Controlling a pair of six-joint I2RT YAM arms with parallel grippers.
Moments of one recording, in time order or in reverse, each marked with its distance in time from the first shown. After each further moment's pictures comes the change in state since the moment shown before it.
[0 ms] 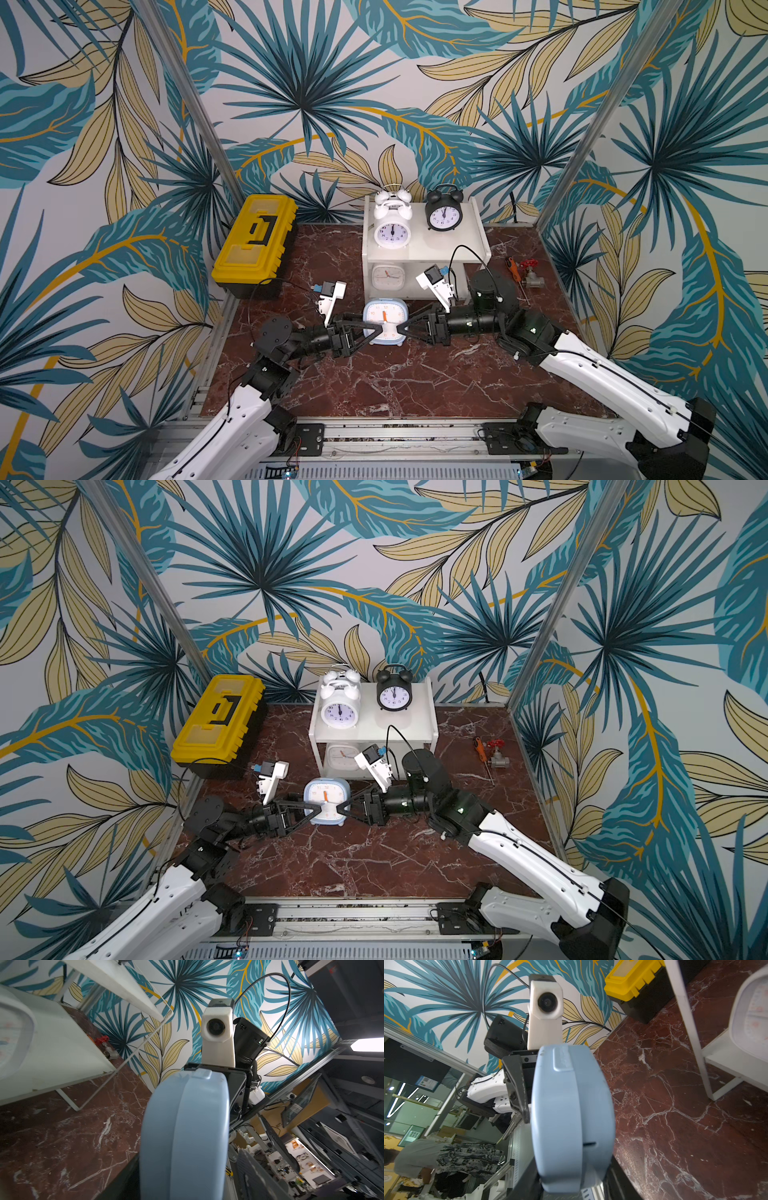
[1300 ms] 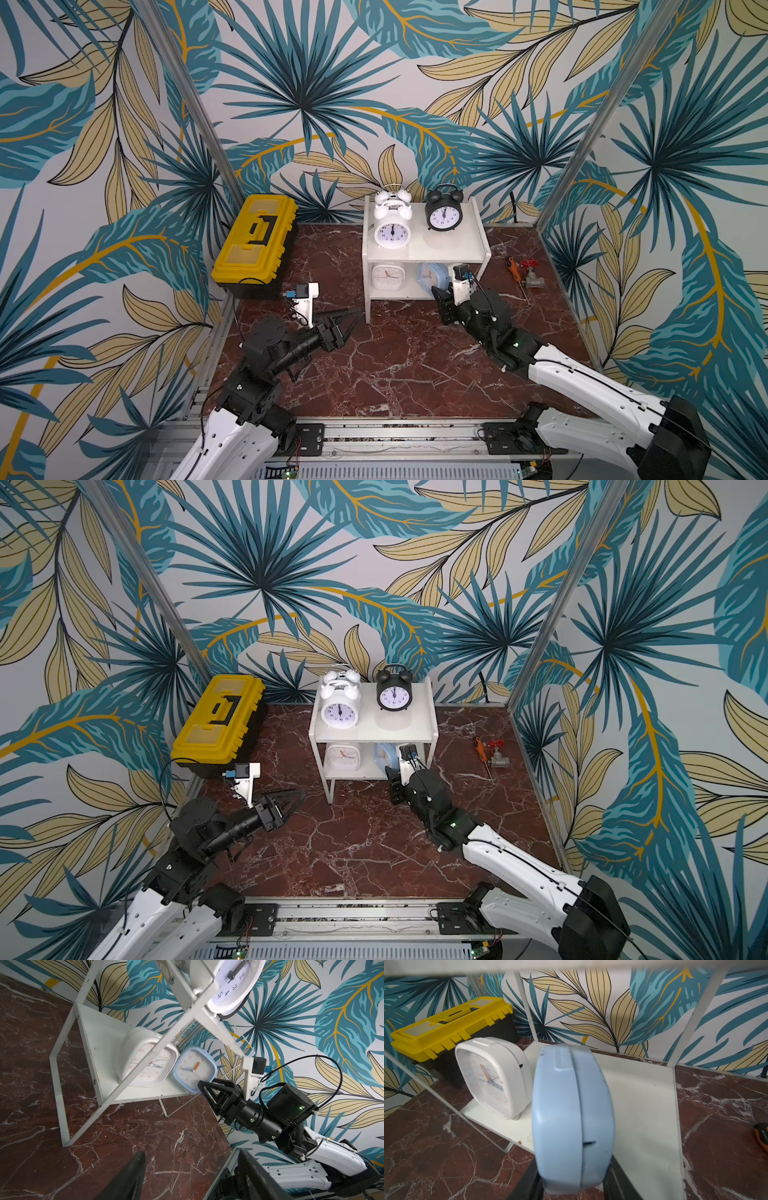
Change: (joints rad) left arm 0.042 -0.182 0.080 -0.533 -0.408 0.195; right arm -0.084 -0.010 -0.359 0.433 0.907 -0.339
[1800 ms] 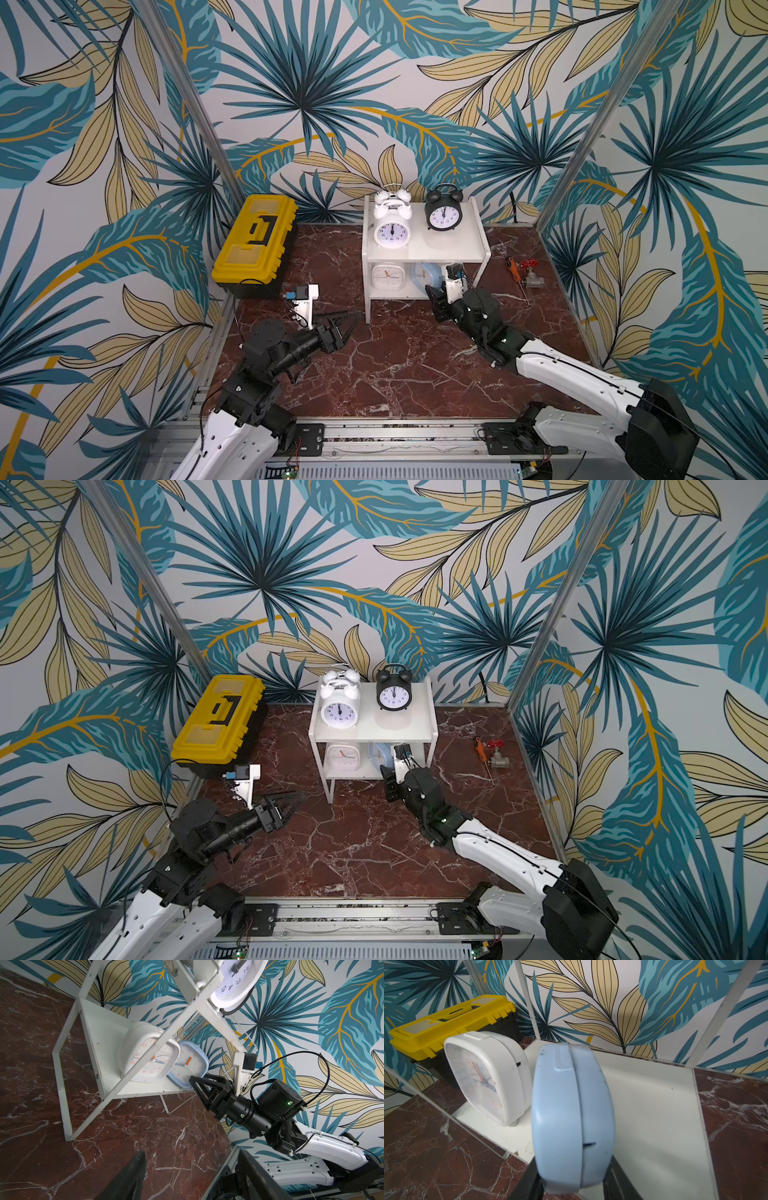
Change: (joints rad) left arm 0.000 -0.006 0.000 -0.029 0.000 0.001; right arm -0.016 0.088 -0.029 0.138 -0.035 -0.011
